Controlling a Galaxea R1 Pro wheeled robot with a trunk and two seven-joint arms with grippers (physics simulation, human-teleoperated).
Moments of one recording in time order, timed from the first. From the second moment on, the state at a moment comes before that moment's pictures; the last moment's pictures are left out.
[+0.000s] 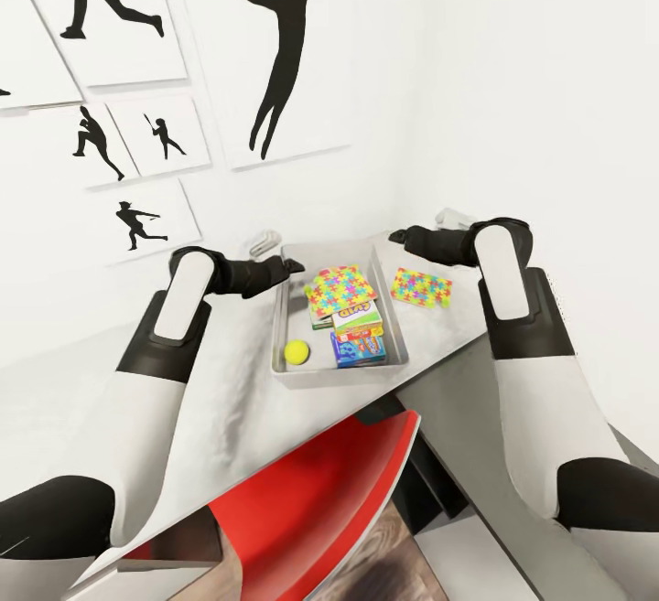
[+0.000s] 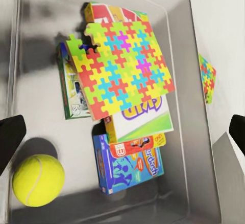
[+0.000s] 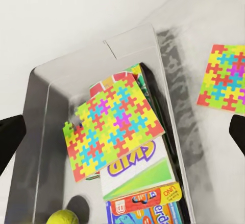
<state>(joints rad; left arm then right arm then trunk) -1.07 -0.06 -0.13 -1.23 1.06 1.01 0.58 -1.14 0.01 0.05 -1.30 -0.79 1.04 -0.46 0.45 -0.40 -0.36</state>
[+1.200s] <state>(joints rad) -1.07 -0.05 -0.13 -1.17 1.02 0.97 0.59 -1.22 0.09 0.18 -1.12 -0.77 1.05 -0.48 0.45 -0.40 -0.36</state>
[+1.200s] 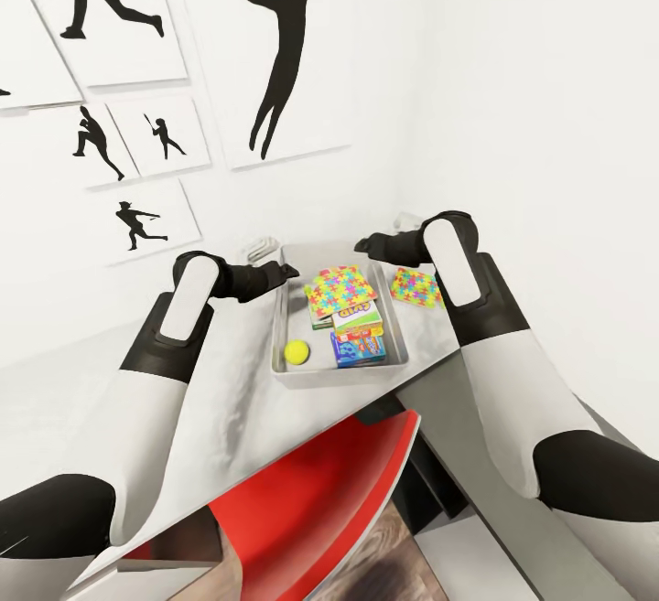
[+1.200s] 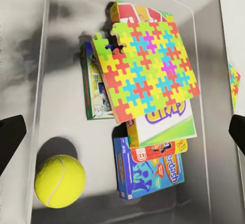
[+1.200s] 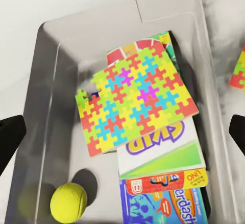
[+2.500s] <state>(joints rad) -1.09 -0.06 -0.13 -1.07 0.98 0.95 0.58 -1.22 0.10 0.19 -0.98 -0.67 1.04 -0.48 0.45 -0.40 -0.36</state>
